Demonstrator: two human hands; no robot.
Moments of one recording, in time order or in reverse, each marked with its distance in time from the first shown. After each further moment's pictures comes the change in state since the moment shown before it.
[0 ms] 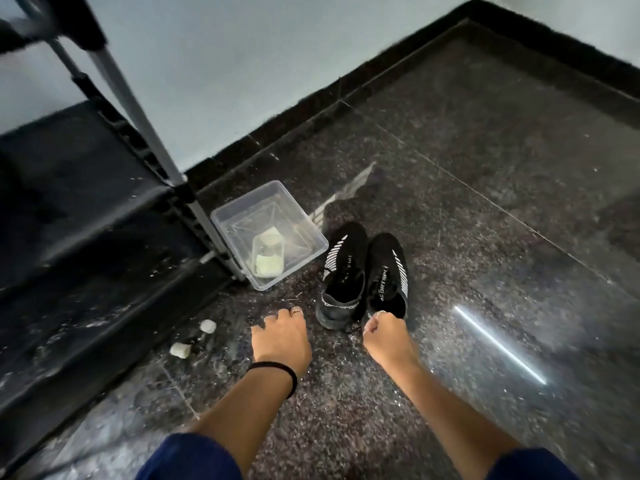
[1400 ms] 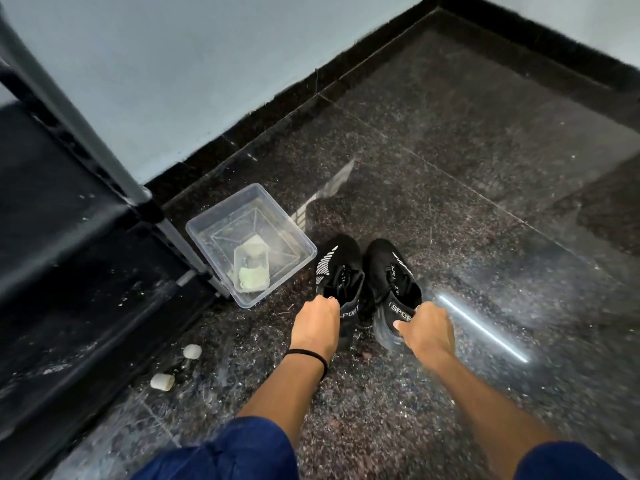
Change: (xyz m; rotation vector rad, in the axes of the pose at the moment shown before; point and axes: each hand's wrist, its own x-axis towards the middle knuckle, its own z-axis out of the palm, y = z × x) left_hand 0.065 0.042 -0.005 -0.173 0.155 0.279; right_hand 0.035 0.009 -0.035 -0.015 0.226 0.242
